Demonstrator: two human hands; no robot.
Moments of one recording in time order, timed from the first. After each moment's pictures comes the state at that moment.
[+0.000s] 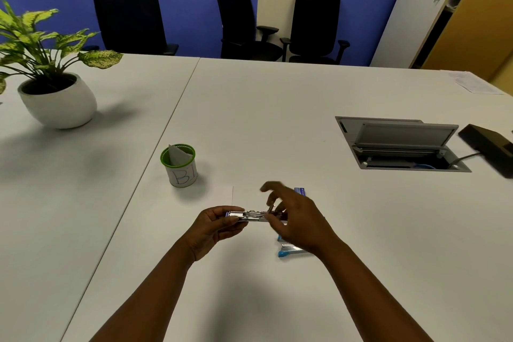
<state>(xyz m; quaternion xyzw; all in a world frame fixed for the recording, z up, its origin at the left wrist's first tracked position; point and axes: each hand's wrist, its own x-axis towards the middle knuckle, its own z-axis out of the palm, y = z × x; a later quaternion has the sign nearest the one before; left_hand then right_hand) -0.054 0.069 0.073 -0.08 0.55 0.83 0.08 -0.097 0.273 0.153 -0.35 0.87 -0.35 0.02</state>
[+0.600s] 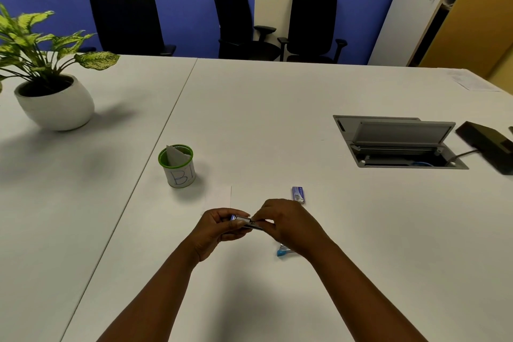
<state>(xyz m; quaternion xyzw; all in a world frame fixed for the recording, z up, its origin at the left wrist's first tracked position) -0.055 0.081 0.075 -0.09 0.61 0.78 0.08 -0.098 0.263 0.146 -0.43 0.88 -0.21 0.03</state>
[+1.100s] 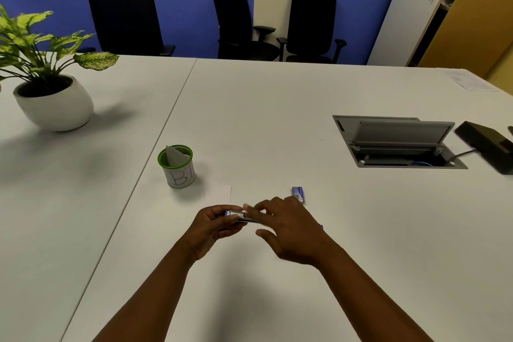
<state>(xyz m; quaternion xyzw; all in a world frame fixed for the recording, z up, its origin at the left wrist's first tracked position) -0.054 0.074 0.077 -0.09 0.57 0.82 0.05 -0.090 0.275 0.145 -0.49 0.86 -0.13 -0.03</state>
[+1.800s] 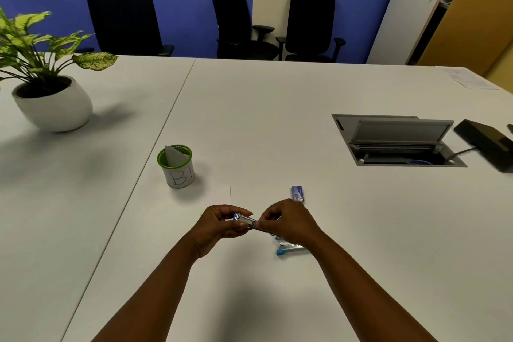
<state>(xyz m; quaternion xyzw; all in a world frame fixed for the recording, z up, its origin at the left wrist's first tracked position) -0.059 0.082 0.086 -0.07 0.63 0.77 0.09 -0.103 0.261 0.141 -0.16 0.90 -0.34 0.22</state>
